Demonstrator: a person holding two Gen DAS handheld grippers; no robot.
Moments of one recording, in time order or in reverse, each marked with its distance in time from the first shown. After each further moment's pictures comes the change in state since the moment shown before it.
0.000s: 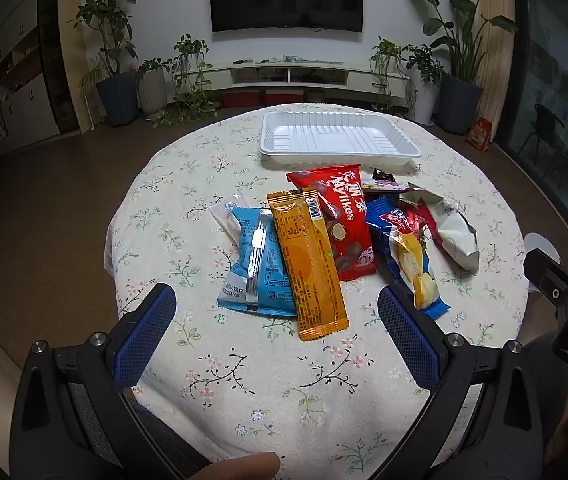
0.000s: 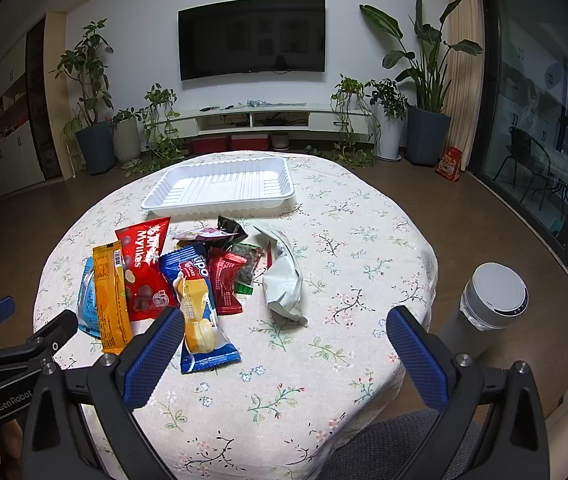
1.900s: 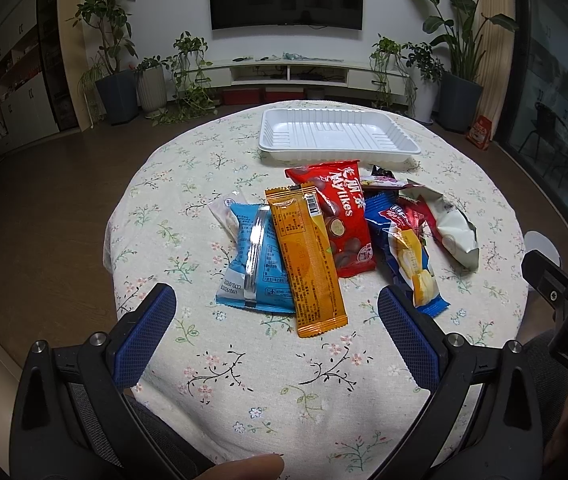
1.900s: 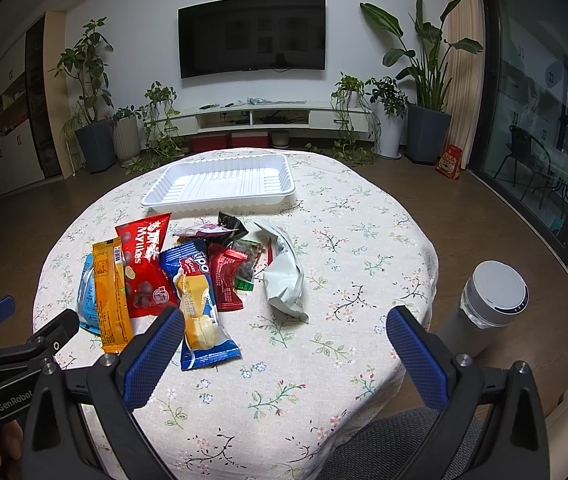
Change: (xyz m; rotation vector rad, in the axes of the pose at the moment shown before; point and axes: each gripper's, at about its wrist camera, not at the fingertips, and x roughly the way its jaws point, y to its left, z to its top) left arm 0.000 -0.001 0.001 0.003 0.004 0.002; right arm 0.003 0.003 -0.006 0.000 0.010 0.001
